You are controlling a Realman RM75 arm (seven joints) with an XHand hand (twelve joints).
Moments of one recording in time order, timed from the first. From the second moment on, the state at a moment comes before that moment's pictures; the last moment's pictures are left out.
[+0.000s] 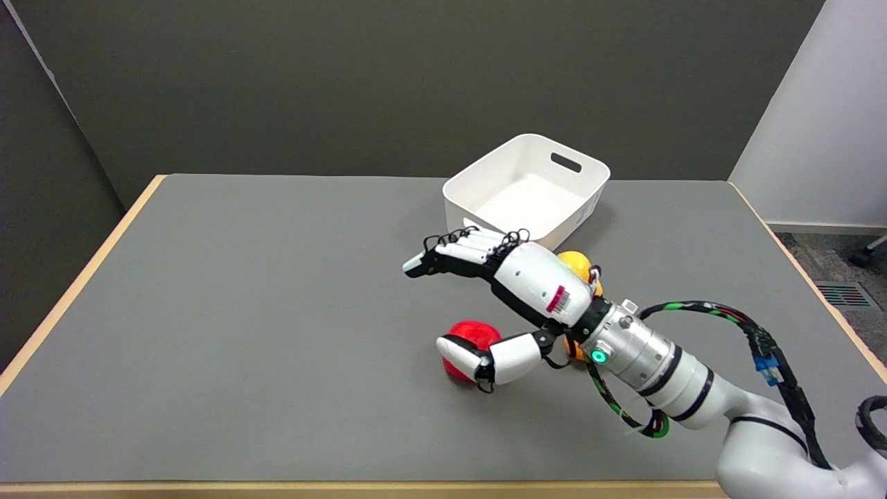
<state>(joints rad) -0.22 -0.78 -2.04 1.81 0.50 0.62 0.48</state>
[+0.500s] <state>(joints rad) -0.15 -0.73 -1.98 1.81 0.45 0.39 0.47</state>
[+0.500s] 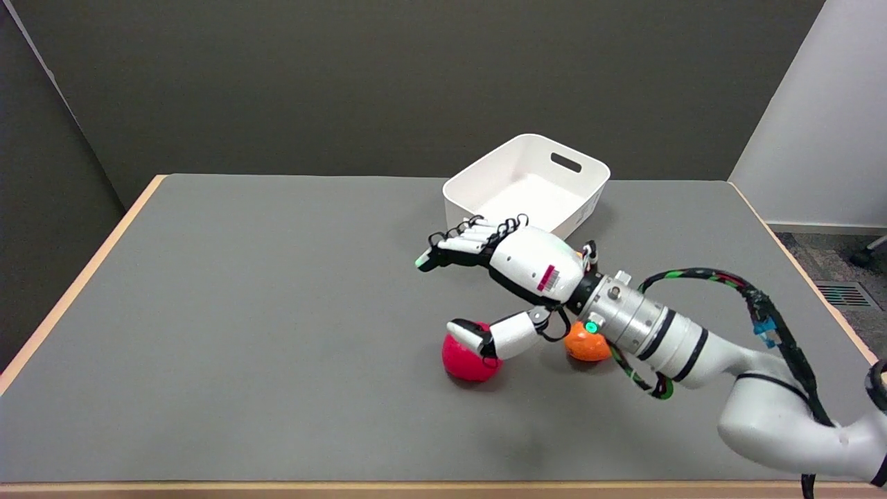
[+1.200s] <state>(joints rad) -0.14 -0.59 -1.96 1.82 0.53 0.30 0.46</state>
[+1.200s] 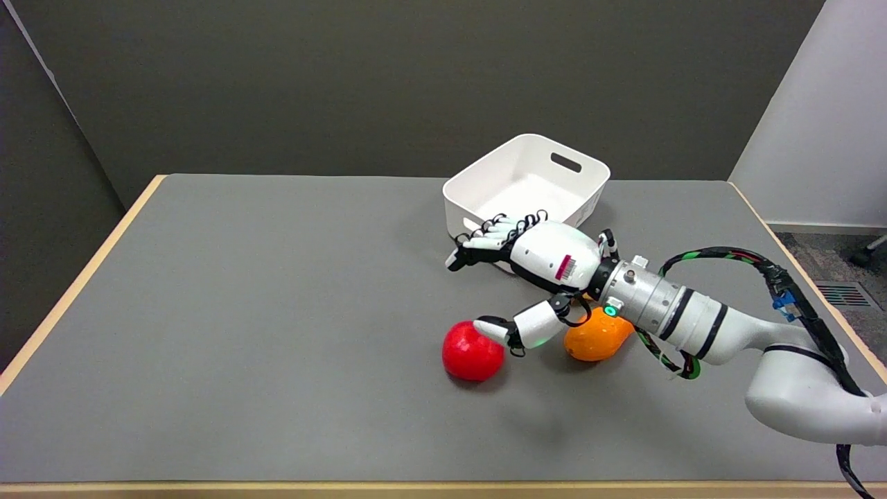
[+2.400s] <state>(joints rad) -0.13 -0.67 -2.02 1.81 0.31 0.15 0.46</state>
